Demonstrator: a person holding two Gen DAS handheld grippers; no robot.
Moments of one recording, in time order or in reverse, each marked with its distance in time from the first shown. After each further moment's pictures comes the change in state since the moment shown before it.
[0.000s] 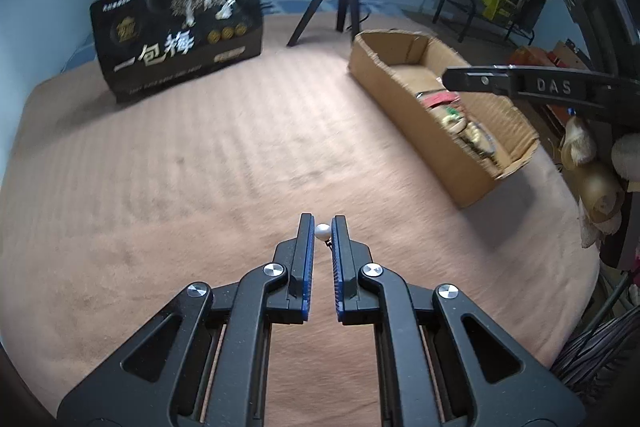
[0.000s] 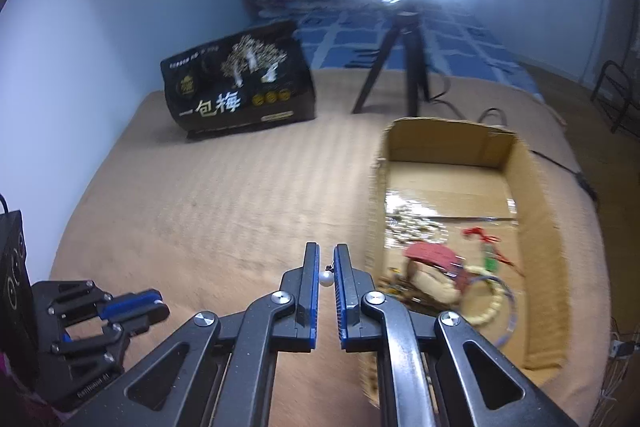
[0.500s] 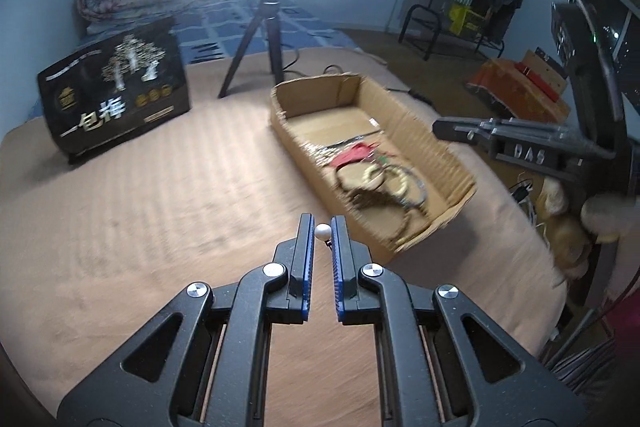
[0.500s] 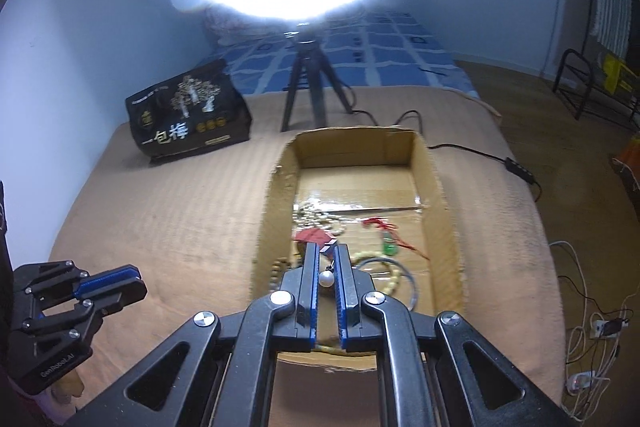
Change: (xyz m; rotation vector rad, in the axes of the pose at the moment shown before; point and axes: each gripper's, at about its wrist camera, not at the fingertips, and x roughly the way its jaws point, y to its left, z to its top) left arm -0.006 -0.082 0.050 0.034 -0.074 -0.095; right arm -0.049 -0.075 -0.017 0.072 -0.060 -0.088
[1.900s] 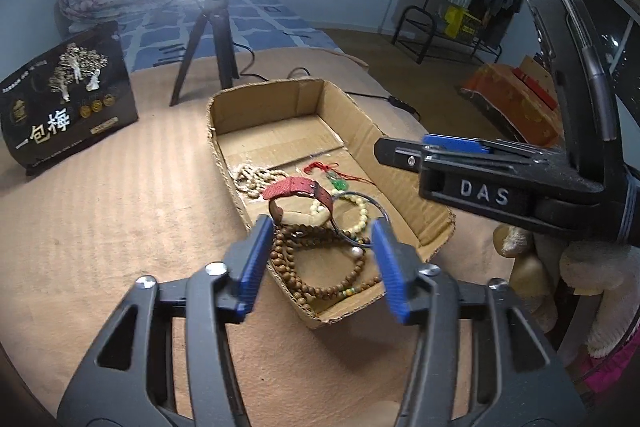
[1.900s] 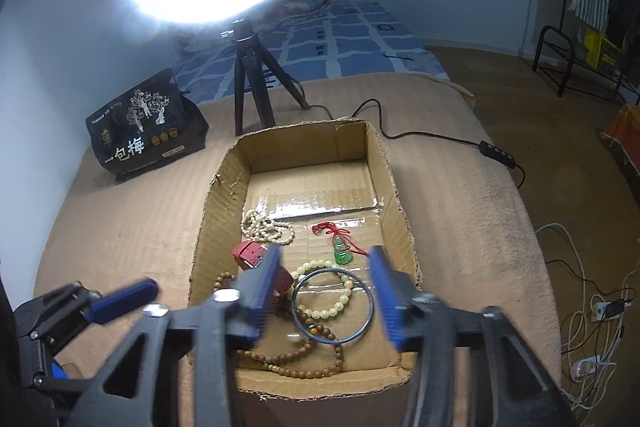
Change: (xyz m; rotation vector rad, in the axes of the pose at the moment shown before) left arm 0.053 -0.054 0.022 -0.021 -0.005 -0.007; right arm 0.023 -0.040 0.004 0.077 -0.003 -0.055
